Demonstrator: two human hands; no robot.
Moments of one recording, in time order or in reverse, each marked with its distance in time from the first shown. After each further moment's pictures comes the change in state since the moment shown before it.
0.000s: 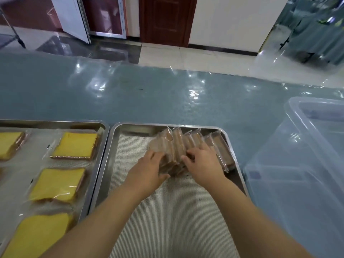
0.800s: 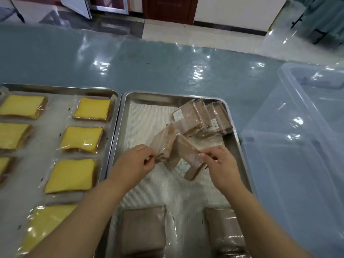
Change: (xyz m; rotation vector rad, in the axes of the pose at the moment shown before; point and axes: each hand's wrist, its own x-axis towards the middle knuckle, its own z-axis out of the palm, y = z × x) left_hand -0.116 -0.024 -0.004 -0.040 0.144 0.132; right_hand -0.131 0.024 0.008 0.536 0.092 0.129
